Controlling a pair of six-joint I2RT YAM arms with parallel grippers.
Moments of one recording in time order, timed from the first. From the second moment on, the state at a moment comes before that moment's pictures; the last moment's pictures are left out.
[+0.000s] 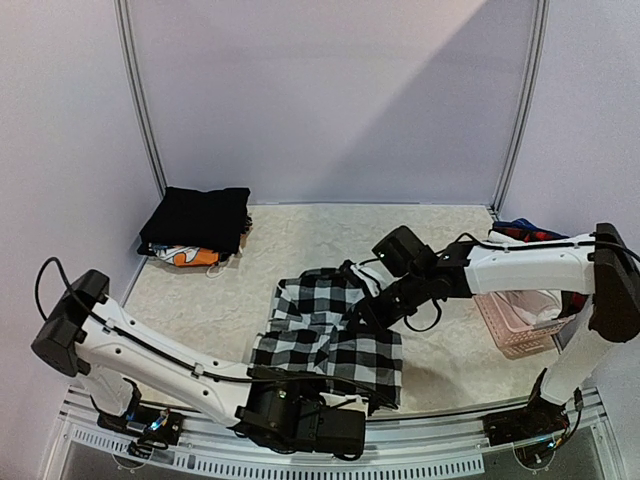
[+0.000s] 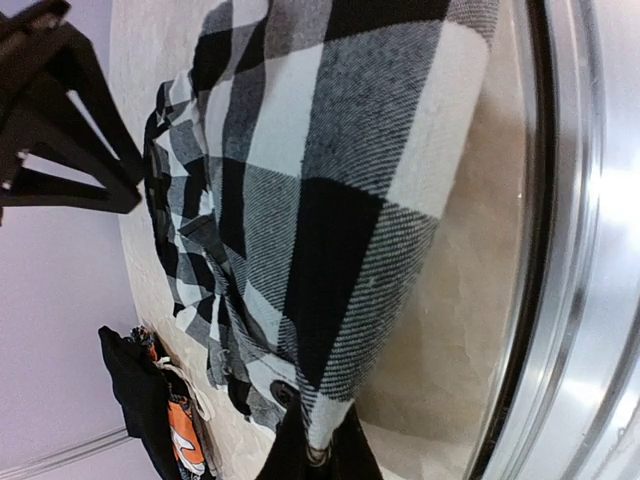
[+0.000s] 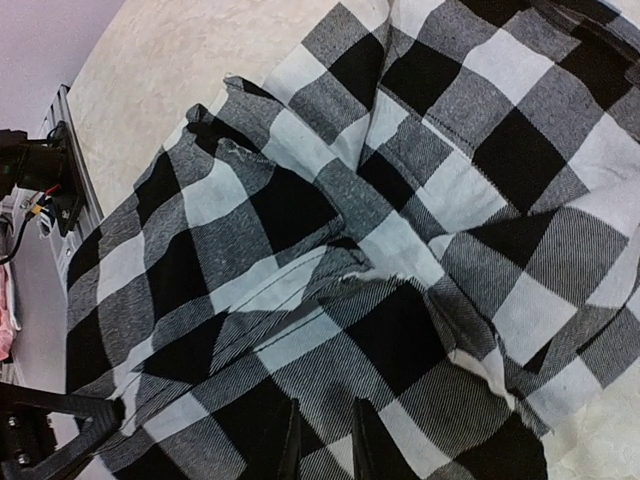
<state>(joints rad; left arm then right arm) -1.69 1.84 1.27 -0.83 -0.79 0.05 0.92 1.64 1.09 -0.39 -0.32 0.35</state>
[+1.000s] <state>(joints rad) -1.60 1.76 1.43 -0.91 -0.75 0.21 1.01 1.74 0.90 -0.17 -0.47 0.33</state>
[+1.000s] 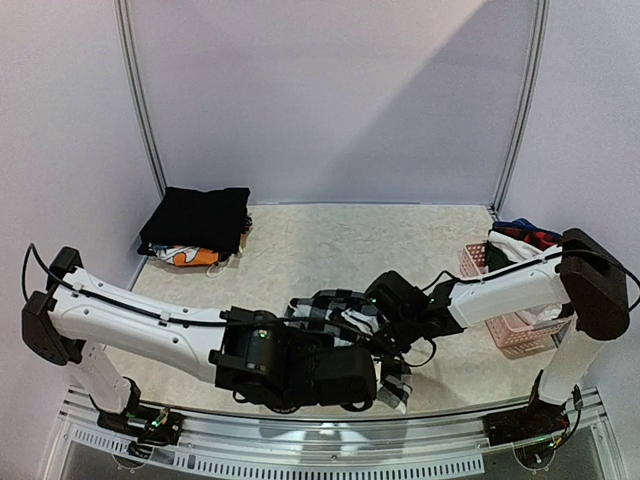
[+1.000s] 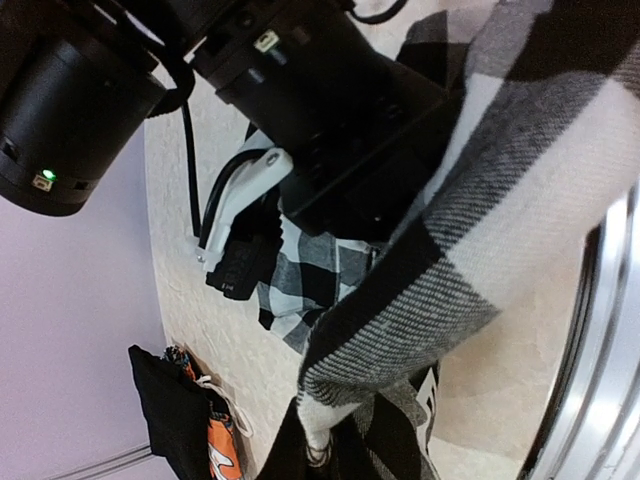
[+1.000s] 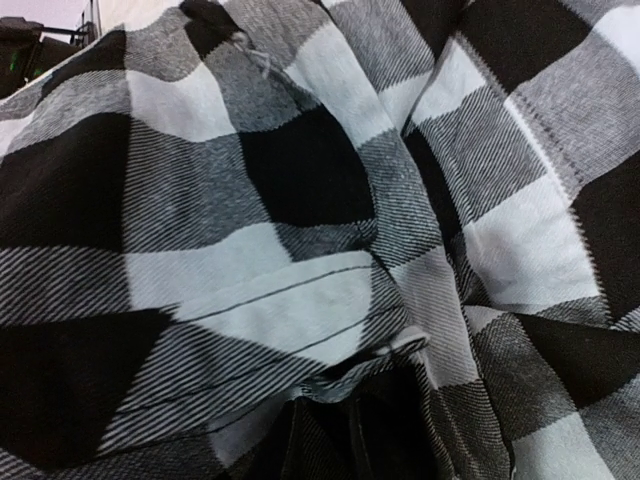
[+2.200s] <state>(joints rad) -1.37 1.83 1.65 -0.81 -0.60 0.52 0.99 1.39 0.57 -0.12 -0.21 0.62</state>
